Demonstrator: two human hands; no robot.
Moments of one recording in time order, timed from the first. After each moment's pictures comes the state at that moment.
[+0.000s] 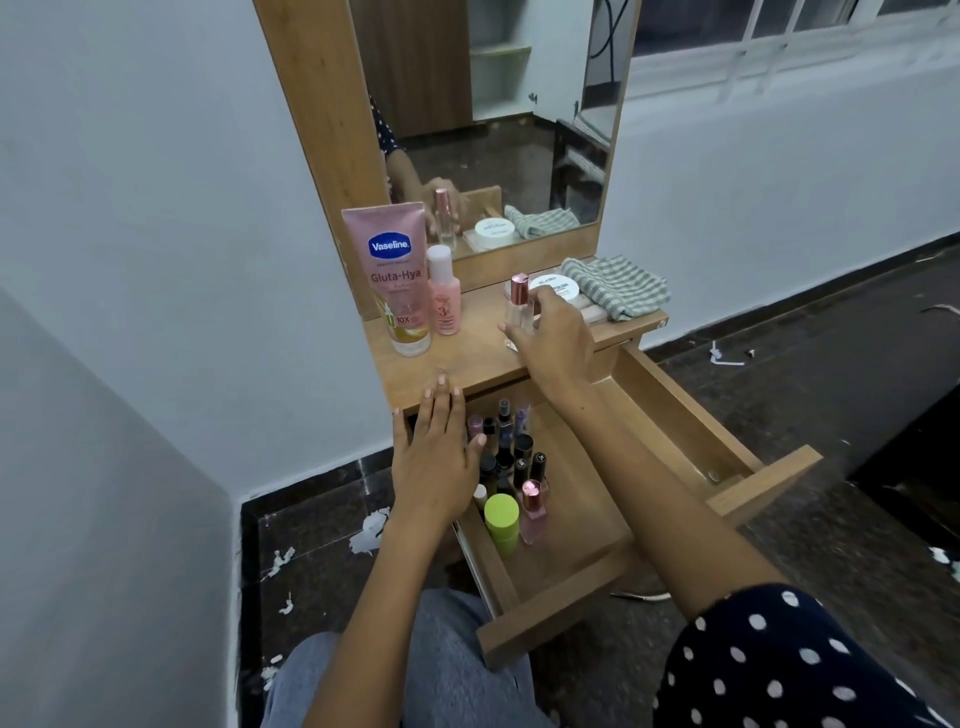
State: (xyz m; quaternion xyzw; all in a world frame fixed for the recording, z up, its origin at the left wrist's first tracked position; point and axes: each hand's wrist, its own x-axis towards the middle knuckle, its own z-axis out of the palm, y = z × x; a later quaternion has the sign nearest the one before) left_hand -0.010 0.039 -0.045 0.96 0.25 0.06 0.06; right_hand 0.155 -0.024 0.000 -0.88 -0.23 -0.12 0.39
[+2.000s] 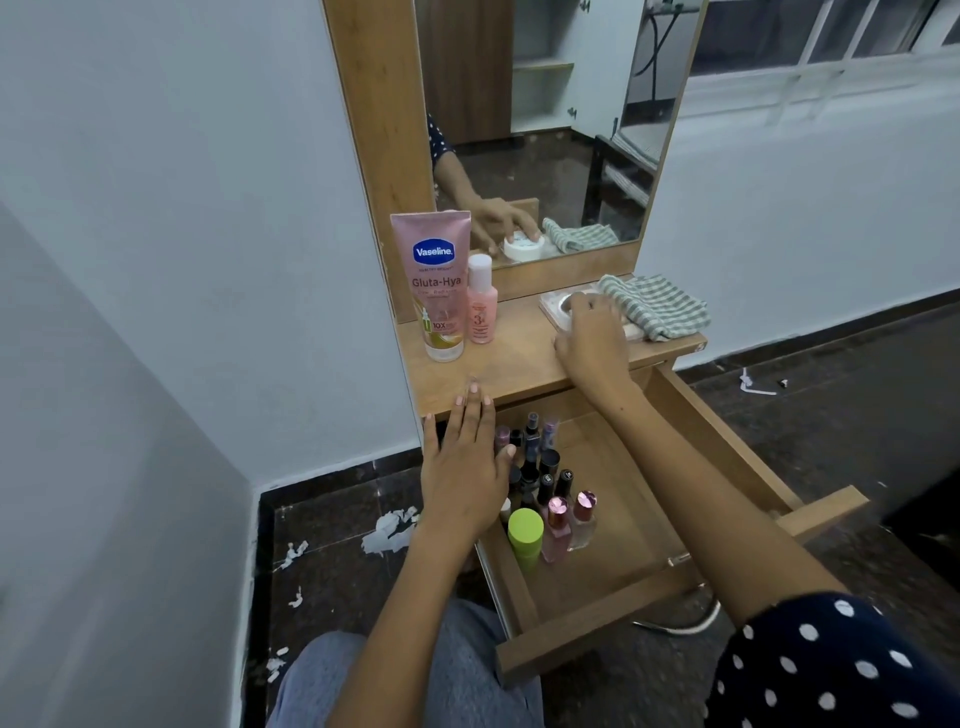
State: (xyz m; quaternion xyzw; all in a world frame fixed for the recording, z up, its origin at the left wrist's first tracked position) left_hand -0.011 0.035 -0.043 0.96 0.25 0.09 0.08; right_hand 0.190 -0.018 -0.005 -0.91 -0.30 -0.12 0.26
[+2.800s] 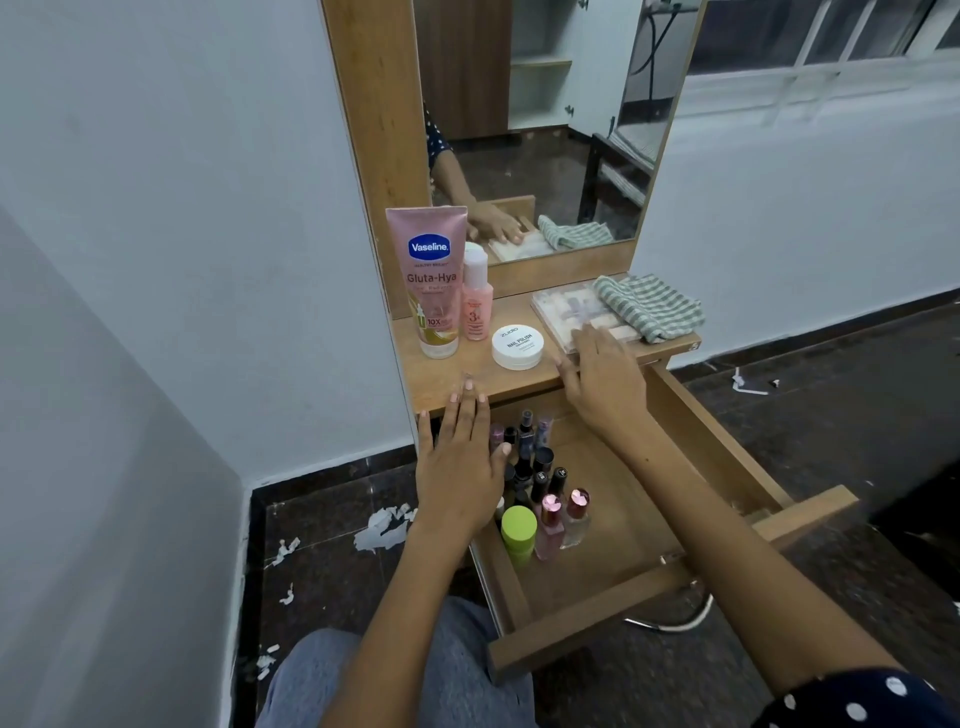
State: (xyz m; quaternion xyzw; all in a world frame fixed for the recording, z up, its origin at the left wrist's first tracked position) left_hand -0.010 0.034 -0.046 0.96 0.26 0.09 0.08; right_hand 0.171 -0.056 -0.032 -0.91 -0.35 -0.11 0.18
